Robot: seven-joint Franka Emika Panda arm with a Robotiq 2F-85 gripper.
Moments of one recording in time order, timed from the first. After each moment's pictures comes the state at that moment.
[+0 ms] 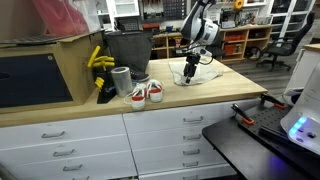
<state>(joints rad) 0.10 0.38 0.10 -2.29 0.73 2.56 1.52</state>
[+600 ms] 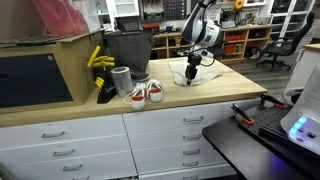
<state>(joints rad) 0.11 0.38 0.10 -2.32 0.73 2.63 1.51</state>
